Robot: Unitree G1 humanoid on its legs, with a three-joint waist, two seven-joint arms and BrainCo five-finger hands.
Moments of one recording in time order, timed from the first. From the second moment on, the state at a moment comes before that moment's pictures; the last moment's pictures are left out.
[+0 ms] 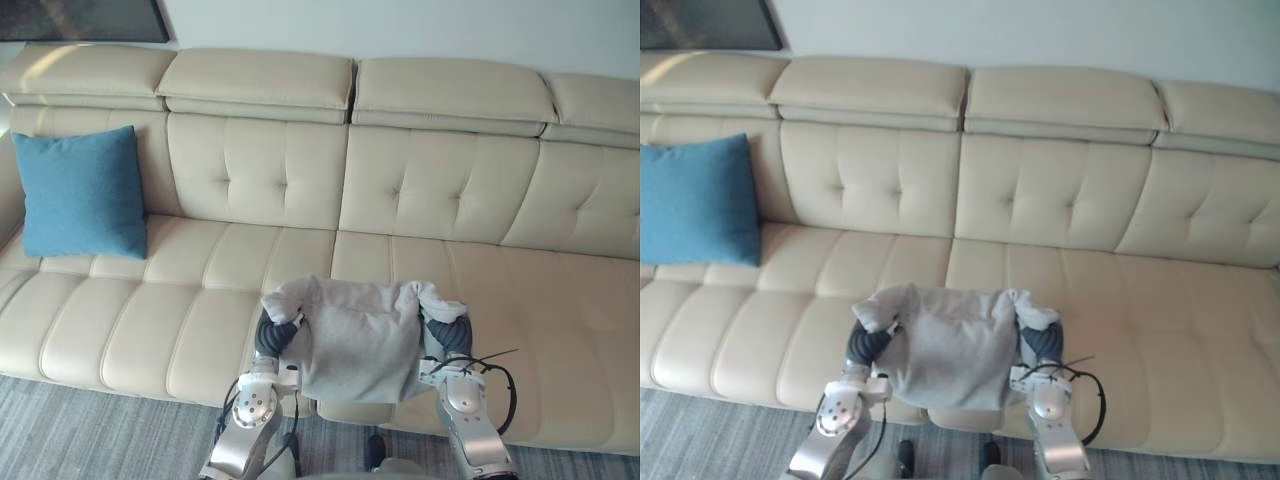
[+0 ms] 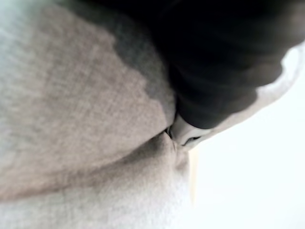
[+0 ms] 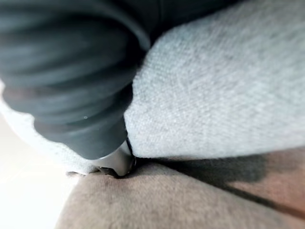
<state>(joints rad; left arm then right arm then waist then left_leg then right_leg) 0.17 0.14 -0.39 0.00 -0.21 -0.18 0.32 0.14 -0.08 0.08 0.05 -0.06 -0.13 -0.36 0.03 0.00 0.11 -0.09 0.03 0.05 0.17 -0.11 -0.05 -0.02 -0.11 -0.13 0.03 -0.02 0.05</state>
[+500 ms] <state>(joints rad) -0.02 0.19 -0.34 -0.03 -0.16 -0.18 0.40 -0.10 -0.13 0.10 0.06 -0.06 -0.13 -0.39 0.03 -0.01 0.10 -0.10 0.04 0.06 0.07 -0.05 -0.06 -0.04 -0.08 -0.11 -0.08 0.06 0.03</state>
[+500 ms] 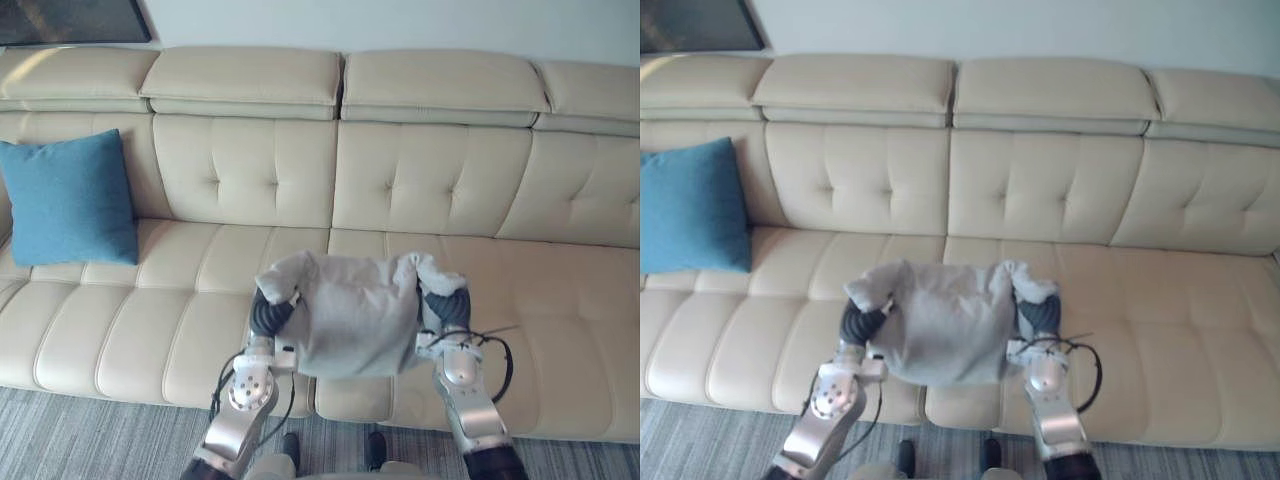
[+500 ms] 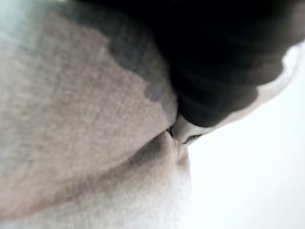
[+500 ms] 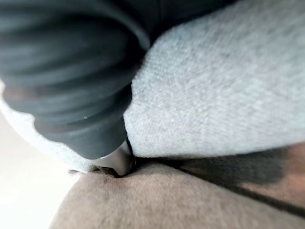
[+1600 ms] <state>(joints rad) -1.17 0.51 -0.15 0.68 -0.16 -0.19 0.56 -1.18 -0.27 0.01 0.62 0.04 -0.13 -0.57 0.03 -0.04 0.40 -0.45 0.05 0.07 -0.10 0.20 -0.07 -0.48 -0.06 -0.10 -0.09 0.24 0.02</state>
